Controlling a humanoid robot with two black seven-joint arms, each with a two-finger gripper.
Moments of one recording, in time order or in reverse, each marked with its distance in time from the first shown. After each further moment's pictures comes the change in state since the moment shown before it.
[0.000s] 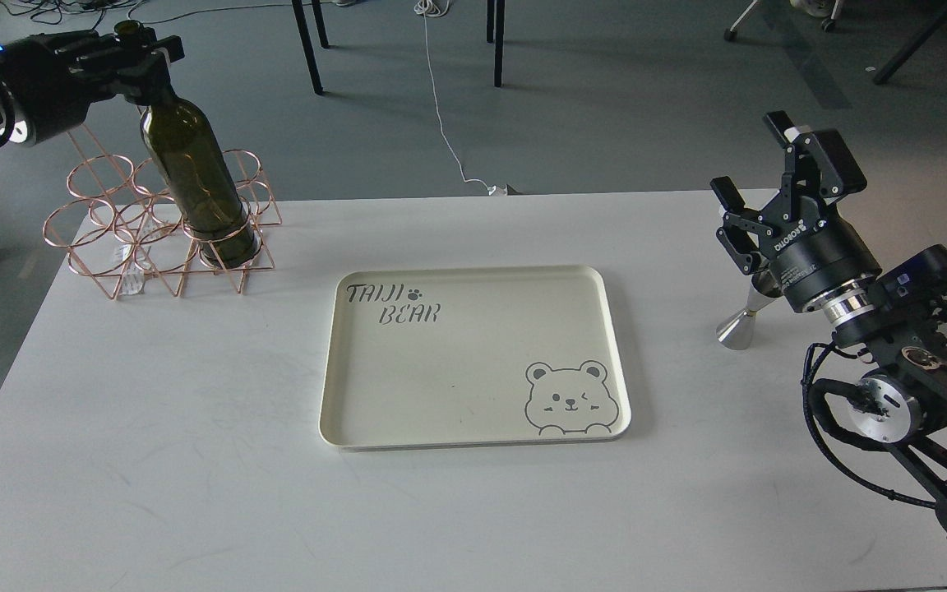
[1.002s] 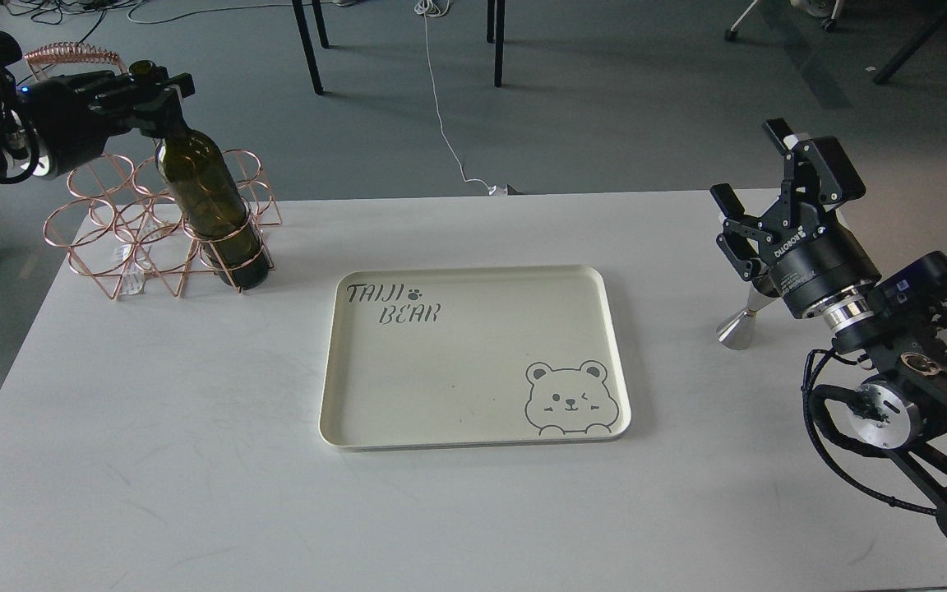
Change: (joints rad) left arm 0.045 -0.038 0.000 0.039 -0.002 0.020 0.000; right arm -0.016 0.000 0.000 0.001 0.000 0.000 0.000
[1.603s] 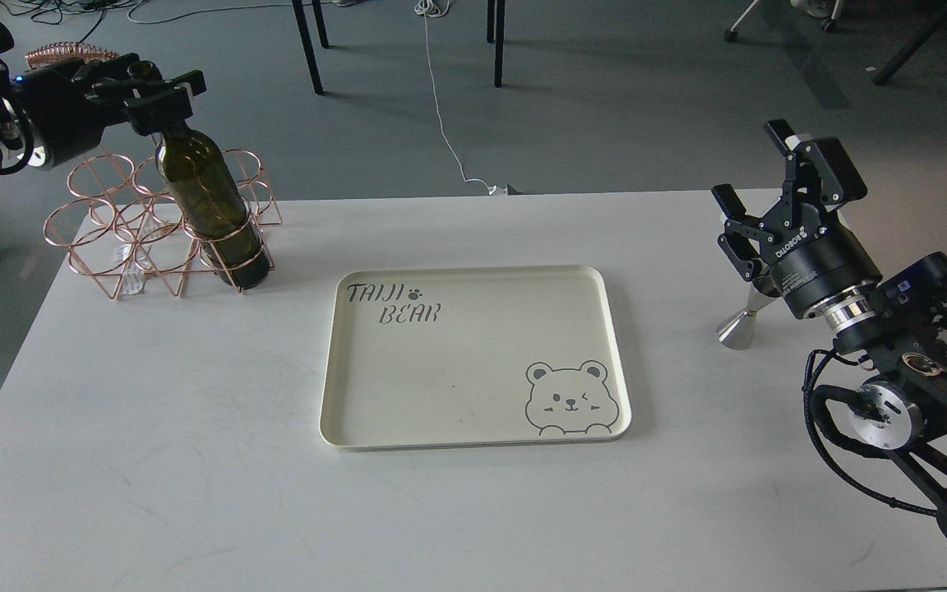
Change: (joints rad) left arm -0.017 0.022 -0.015 -0.042 -0.019 0.000 0.000; right arm -0.003 0.000 0.006 0.000 -0.002 0.000 0.000
